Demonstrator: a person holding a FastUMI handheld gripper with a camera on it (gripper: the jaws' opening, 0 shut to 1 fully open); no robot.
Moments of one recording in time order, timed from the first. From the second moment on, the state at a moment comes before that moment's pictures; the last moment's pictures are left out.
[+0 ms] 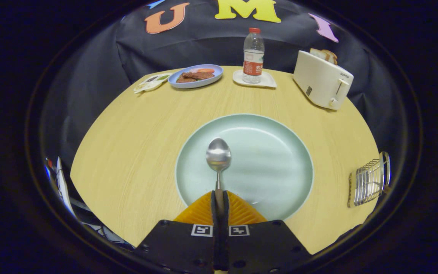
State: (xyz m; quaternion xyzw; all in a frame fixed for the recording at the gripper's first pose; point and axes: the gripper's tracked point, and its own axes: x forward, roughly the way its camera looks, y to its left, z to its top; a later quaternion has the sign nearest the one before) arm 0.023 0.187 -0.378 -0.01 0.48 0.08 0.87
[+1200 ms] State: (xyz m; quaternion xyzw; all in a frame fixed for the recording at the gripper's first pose) arm 0.003 -0.075 -0.184 0.00 0.51 0.01 0.86
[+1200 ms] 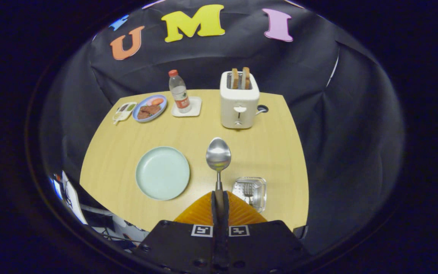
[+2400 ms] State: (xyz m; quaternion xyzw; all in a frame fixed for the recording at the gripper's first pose) arm -0.037 -0.111 -0.248 0.09 0.70 -0.04 0.71
